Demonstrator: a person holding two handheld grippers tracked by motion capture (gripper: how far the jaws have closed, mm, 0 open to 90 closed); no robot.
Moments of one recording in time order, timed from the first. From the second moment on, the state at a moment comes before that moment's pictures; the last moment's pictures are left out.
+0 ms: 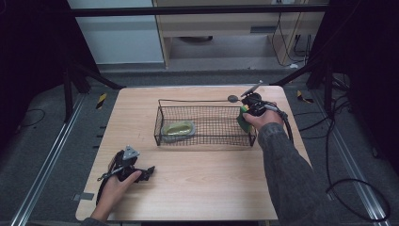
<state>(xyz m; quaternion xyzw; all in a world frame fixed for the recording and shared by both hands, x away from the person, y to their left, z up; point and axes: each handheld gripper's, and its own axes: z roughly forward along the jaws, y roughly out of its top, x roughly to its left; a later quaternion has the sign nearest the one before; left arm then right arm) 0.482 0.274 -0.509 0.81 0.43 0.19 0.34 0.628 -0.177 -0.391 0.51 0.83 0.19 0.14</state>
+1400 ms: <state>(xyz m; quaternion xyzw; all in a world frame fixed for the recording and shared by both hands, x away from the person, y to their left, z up) 0.482 0.274 -0.509 0.82 0.43 0.19 0.34 0.639 -0.161 -0.411 0.51 0.83 0.17 0.14</state>
